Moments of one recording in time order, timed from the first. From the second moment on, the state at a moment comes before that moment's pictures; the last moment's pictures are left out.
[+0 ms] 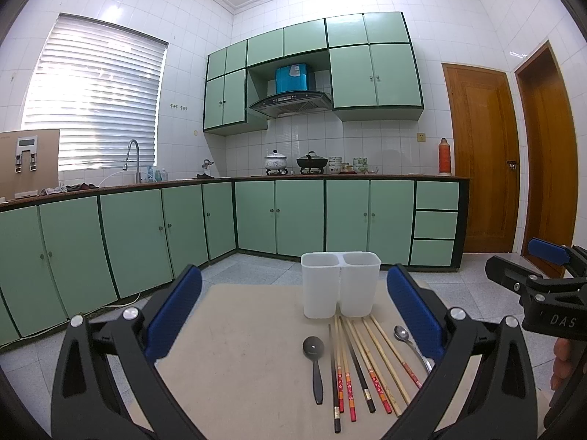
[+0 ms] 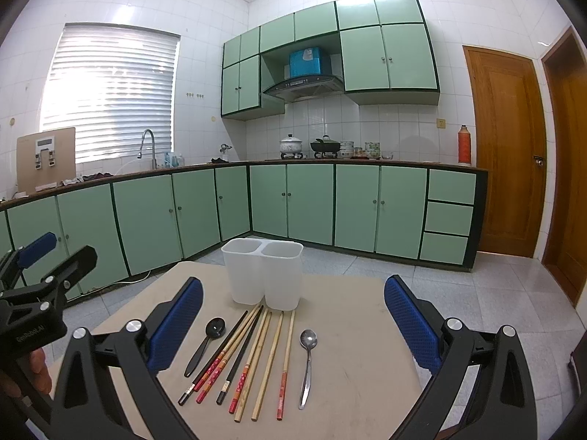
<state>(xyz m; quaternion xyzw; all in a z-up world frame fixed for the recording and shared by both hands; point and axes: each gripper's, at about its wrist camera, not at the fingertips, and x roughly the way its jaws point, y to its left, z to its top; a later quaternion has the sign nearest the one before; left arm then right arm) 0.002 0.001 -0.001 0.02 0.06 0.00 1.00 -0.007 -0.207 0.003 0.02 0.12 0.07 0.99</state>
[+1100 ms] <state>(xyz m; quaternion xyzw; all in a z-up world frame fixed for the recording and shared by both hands) -0.002 0.001 -0.002 0.02 0.06 0.00 1.00 -0.008 -0.208 0.003 0.01 0.12 0.07 0.99</state>
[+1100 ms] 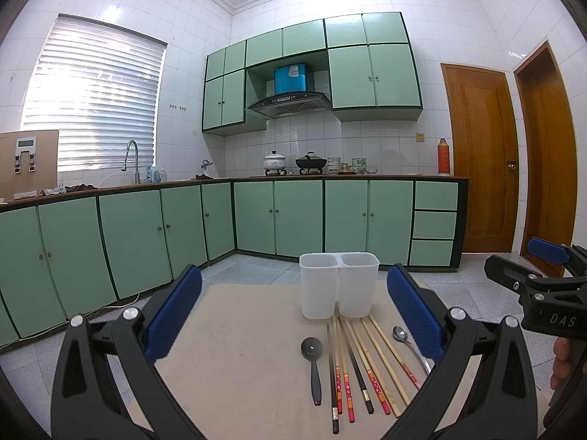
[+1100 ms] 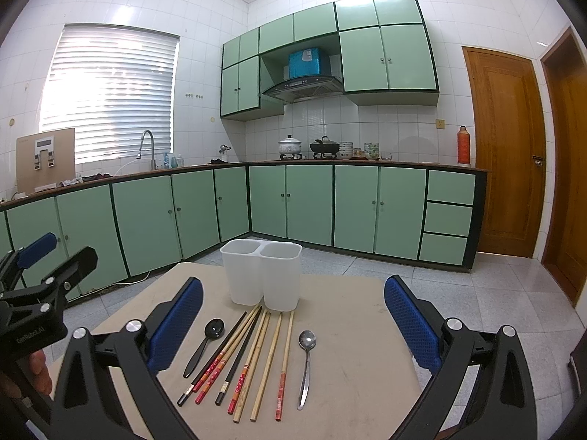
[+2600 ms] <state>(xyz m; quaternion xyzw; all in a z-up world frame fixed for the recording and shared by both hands) 0.057 0.007 -0.018 0.02 0.13 0.01 0.99 0.059 -0.217 -0.023 0.01 0.20 0.05 0.98</state>
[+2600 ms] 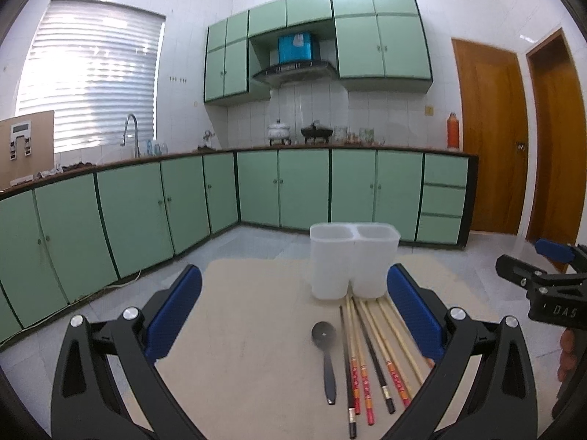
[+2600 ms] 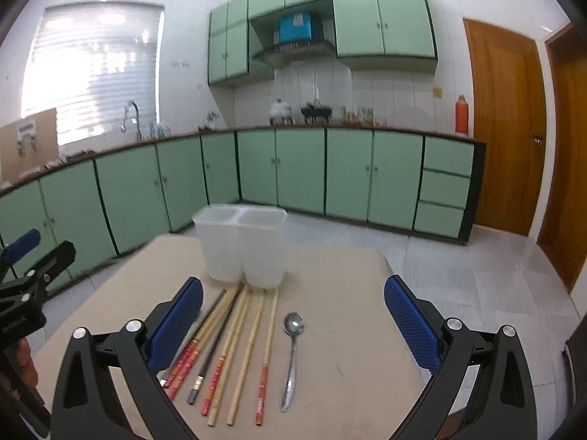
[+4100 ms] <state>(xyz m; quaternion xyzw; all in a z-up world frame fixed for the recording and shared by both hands) 0.258 -0.007 -0.152 0.00 0.49 -0.01 0.87 0.248 -0.200 -0.149 -0.01 0.53 0.07 0.85</state>
